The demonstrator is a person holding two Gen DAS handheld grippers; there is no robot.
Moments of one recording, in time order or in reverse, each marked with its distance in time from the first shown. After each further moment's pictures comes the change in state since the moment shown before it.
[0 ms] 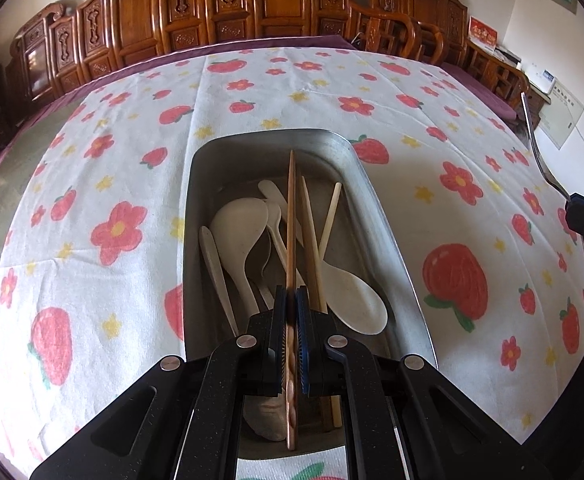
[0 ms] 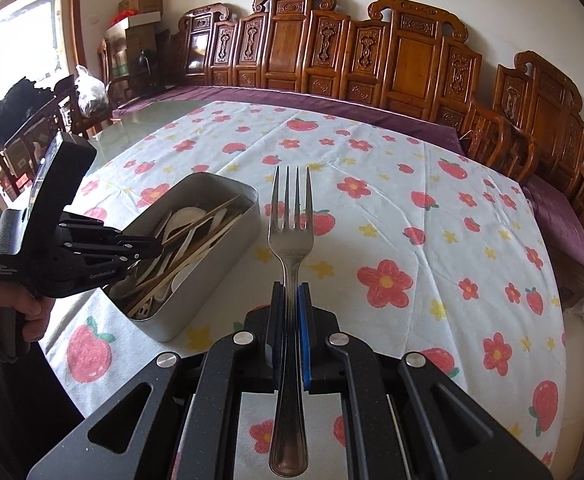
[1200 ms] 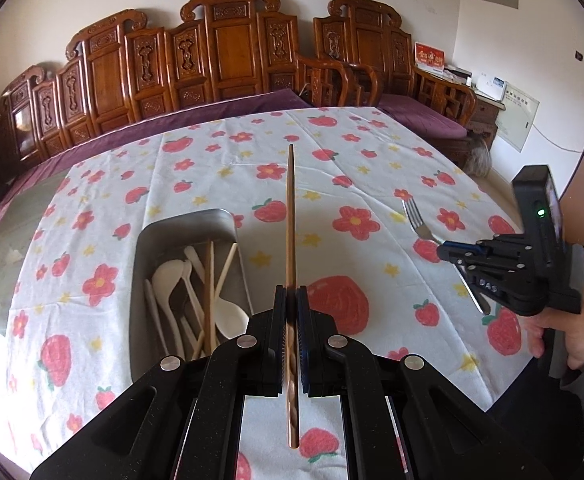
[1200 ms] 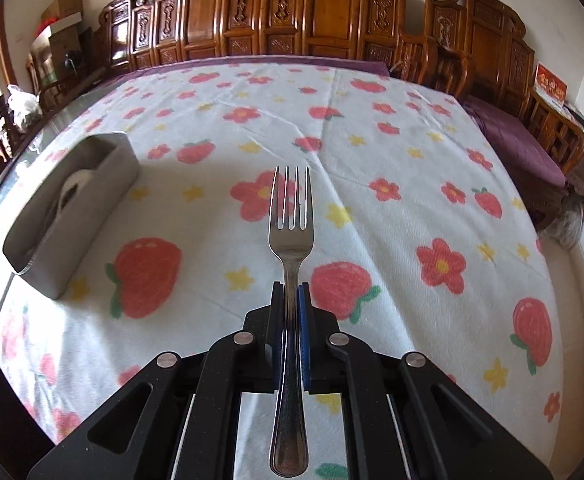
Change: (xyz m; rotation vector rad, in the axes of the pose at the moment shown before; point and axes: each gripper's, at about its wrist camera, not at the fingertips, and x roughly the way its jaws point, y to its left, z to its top) left arm -0.087 -0.092 -0.007 0.107 -0.193 -0.043; right arm 0.025 -0.095 -0.067 0.185 0.111 -0.144
